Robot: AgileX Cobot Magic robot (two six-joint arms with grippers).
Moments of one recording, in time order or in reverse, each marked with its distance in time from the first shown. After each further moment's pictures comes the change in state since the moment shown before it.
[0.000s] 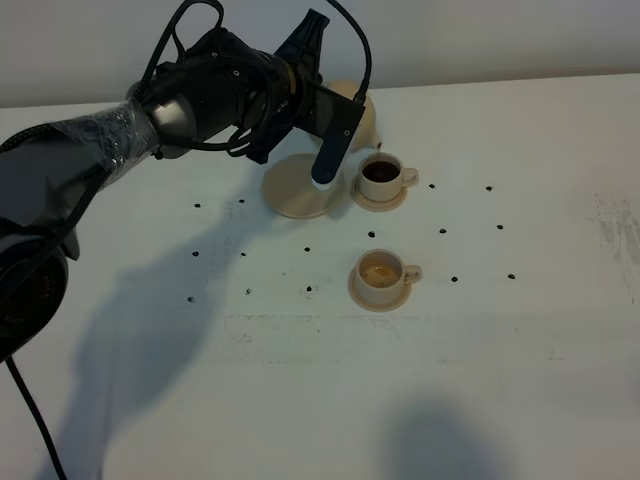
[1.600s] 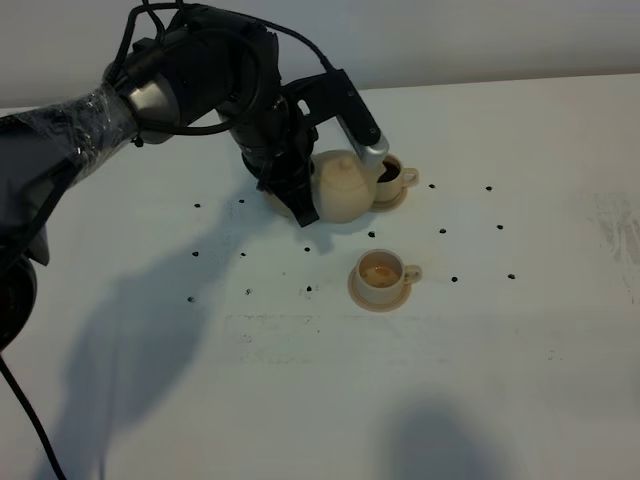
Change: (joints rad) left arm -0.021 -0.082 0.000 -0.387 0.566 -0.709; right arm 0.000 0.000 0.000 0.000 0.000 0.000
